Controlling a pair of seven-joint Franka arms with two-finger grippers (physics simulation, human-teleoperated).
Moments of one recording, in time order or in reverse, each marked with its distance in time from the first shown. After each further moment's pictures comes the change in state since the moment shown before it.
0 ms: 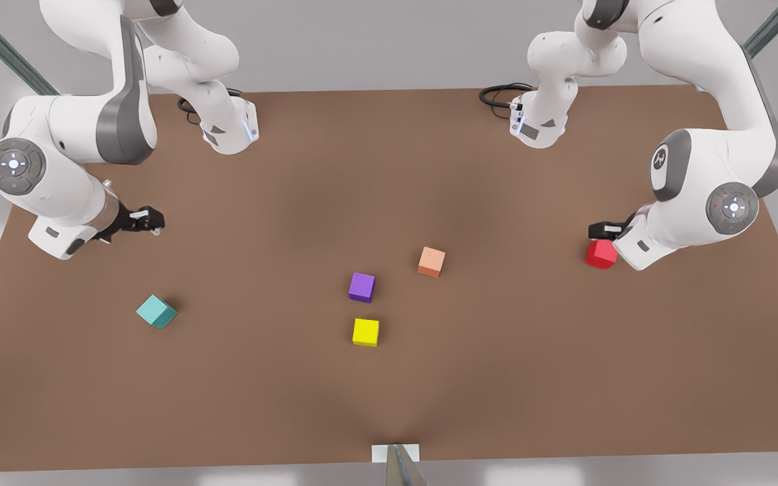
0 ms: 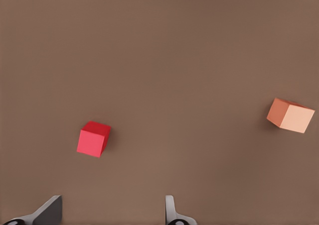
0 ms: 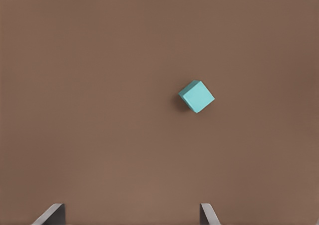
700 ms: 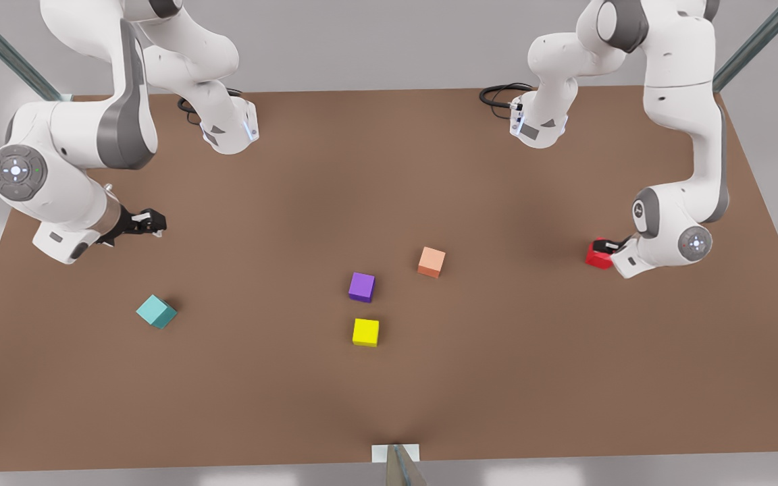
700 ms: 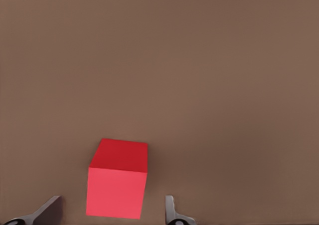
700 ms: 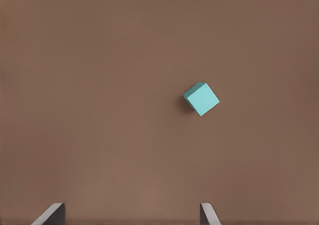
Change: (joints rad) left arm 0.106 0.060 0.155 -0.661 0.008 0.699 0.418; right arm -0.001 0.009 -0.002 -0.010 0.015 0.010 -0.029
